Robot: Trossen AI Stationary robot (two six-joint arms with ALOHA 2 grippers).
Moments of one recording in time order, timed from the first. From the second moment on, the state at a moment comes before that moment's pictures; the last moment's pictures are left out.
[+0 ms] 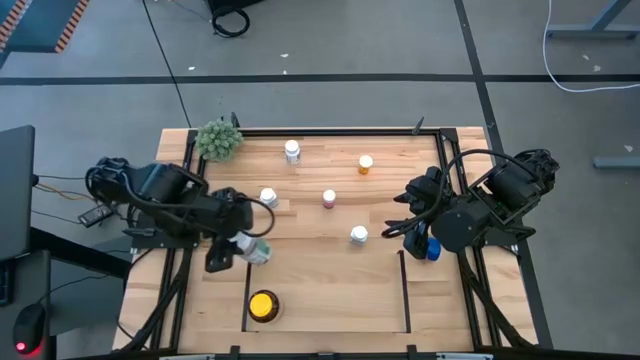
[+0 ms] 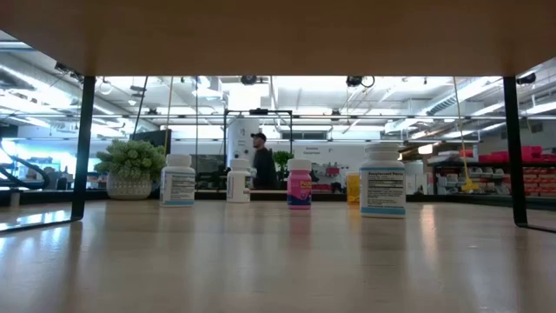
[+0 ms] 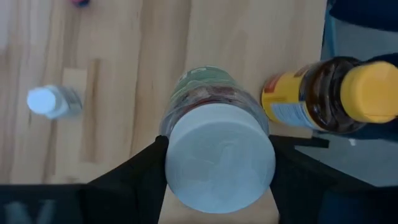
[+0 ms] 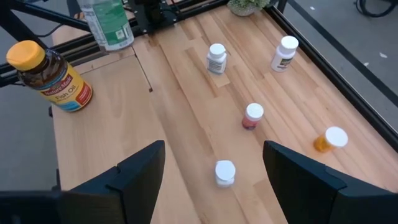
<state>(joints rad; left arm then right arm) -0.38 1.48 1.91 -1.57 -0.03 -0.48 0.59 1.56 2.13 -1.57 0.62 0.87</state>
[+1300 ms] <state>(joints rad) -0.41 1.75 1.98 -1.56 0.01 -0.01 0.59 1.56 2.13 -1.57 0.62 0.89</state>
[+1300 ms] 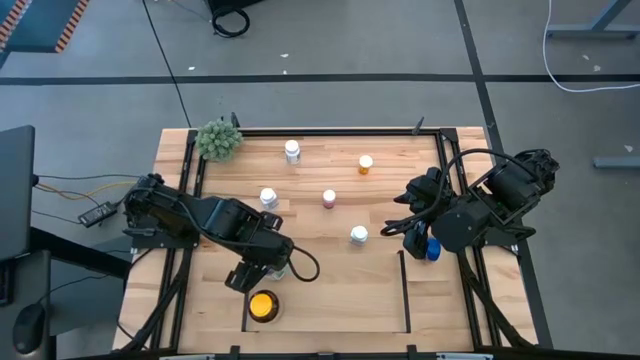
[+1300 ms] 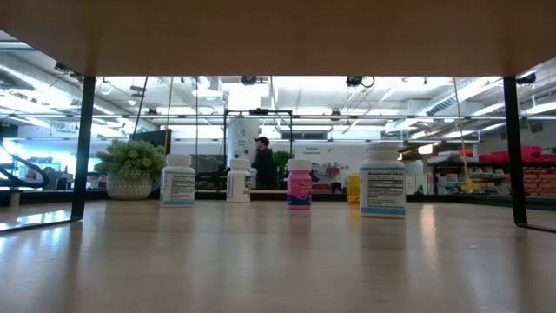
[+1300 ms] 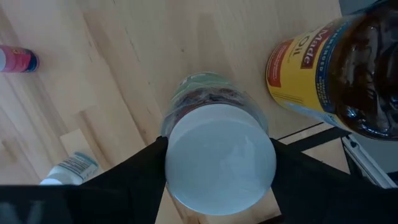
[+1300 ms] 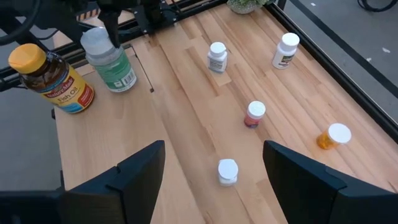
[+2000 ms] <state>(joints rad) -0.39 1.75 2.05 -1.57 0.03 -0.06 0.59 1.56 2.13 -1.57 0.60 0.89</state>
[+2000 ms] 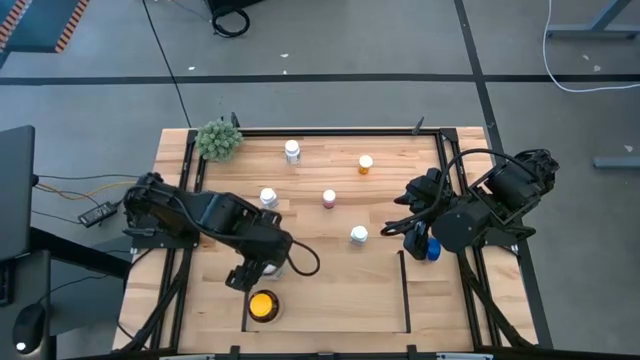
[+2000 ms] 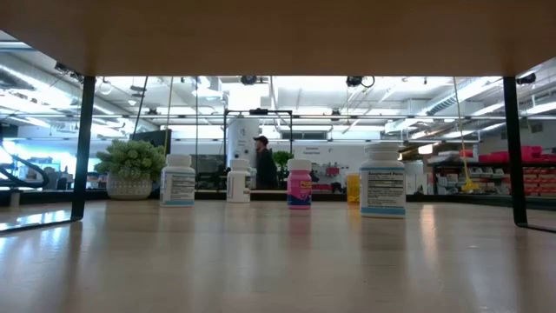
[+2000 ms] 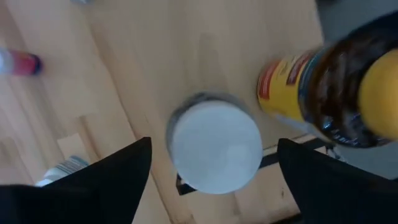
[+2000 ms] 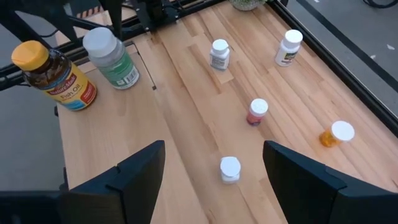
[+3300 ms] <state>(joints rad) -0.11 1.59 2.20 -1.20 -0.05 -0.04 0.09 1.56 1.32 -0.96 0.04 1.15</state>
